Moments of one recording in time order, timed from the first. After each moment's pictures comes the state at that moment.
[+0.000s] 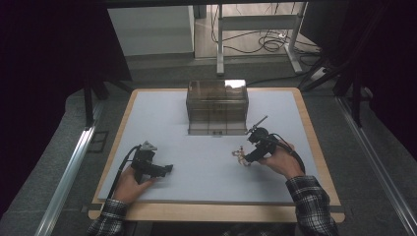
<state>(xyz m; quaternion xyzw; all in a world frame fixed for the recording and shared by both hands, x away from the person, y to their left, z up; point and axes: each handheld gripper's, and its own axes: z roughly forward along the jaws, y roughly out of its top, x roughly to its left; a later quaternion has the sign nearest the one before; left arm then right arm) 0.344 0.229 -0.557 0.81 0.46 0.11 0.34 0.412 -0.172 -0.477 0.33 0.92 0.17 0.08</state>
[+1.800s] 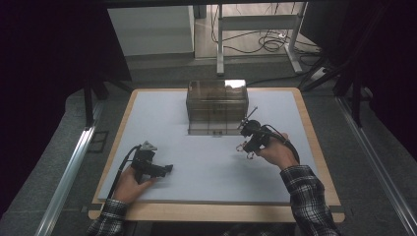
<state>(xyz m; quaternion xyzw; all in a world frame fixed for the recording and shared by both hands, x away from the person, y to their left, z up) 0.344 0.229 -0.557 0.81 0.46 0.11 0.34 0.418 -0.148 -0.447 0.30 0.94 0.14 0.08</state>
